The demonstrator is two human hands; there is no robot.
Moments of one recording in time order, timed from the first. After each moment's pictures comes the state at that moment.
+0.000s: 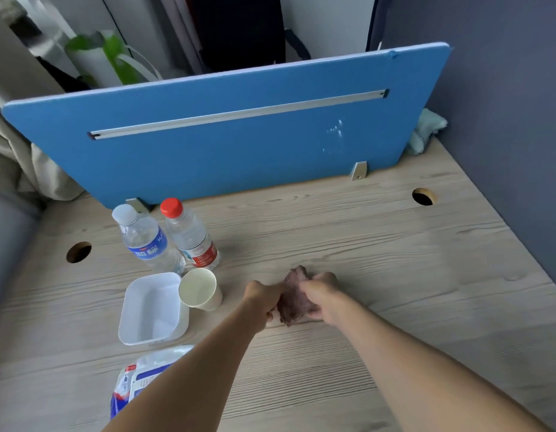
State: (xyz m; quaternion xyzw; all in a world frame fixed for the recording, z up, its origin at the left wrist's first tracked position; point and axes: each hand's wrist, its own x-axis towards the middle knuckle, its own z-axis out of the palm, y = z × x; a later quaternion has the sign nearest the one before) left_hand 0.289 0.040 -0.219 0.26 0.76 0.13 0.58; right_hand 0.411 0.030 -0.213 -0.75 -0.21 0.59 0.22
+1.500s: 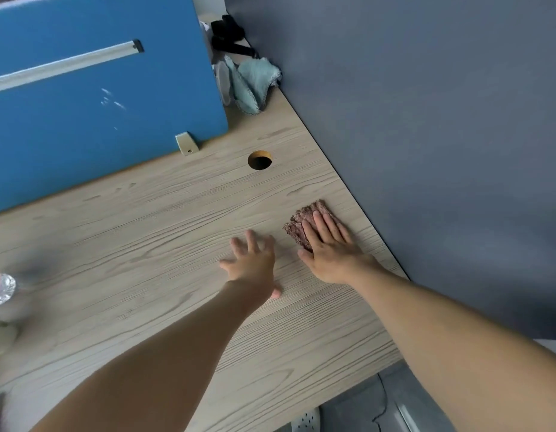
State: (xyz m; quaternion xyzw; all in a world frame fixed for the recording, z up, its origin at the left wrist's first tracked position) left_hand 0.623 0.003 -0.245 0.78 0.54 -0.25 0.20; right_hand 0.792 -0.034 -0.261 -0.71 -0.64 0.26 -0.17
